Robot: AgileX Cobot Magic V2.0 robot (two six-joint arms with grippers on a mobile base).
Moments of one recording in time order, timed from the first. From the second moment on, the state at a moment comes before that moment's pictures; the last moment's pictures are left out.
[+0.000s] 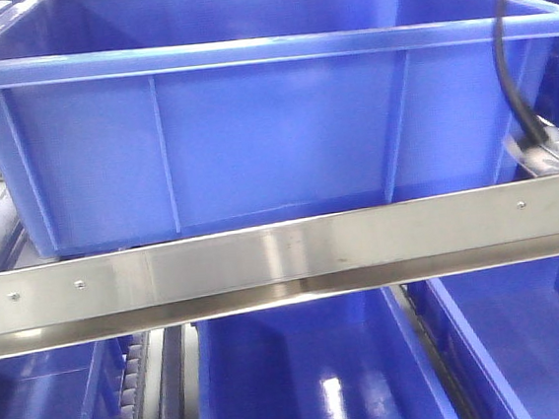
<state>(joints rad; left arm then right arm) -0.60 1.75 -1.84 0.35 0.92 -0.50 0.48 1.67 -1.80 -0.41 1.01 0.53</state>
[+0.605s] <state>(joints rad) -0.48 2.05 -1.92 0.20 0.83 -0.47 0.41 1.94 -1.81 -0.39 0.80 0.51</state>
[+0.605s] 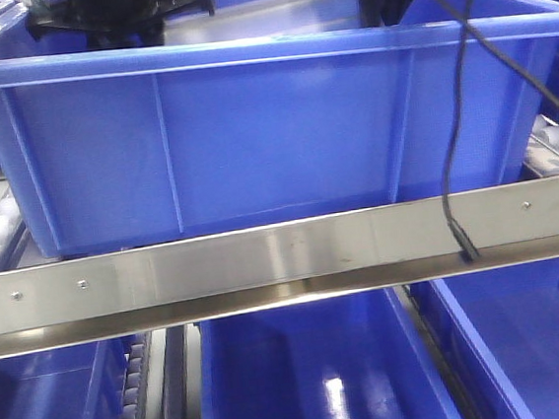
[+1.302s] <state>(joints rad) -0.48 1.78 -2.02 0.19 1.05 -0.23 0.41 1.66 -1.81 -0.39 0.94 0.45</state>
